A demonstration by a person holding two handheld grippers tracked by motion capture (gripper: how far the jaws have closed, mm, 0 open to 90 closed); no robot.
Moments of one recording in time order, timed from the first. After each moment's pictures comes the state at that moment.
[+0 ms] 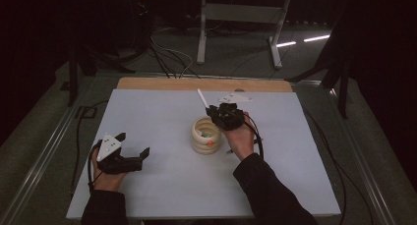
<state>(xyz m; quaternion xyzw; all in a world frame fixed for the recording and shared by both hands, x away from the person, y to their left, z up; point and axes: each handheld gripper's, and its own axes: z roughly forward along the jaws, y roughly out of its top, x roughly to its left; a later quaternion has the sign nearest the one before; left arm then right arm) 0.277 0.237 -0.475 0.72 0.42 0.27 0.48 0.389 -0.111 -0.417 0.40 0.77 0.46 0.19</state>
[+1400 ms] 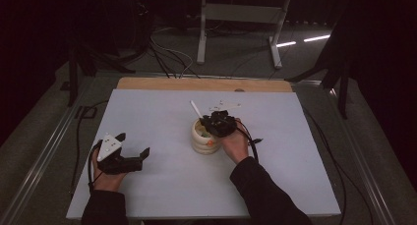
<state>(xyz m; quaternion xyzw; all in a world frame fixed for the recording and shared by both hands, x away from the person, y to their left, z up) 0.277 0.237 -0.476 0.72 0.42 0.27 0.48 0.391 -0.096 -0.450 0.38 0.80 0.43 0.16</state>
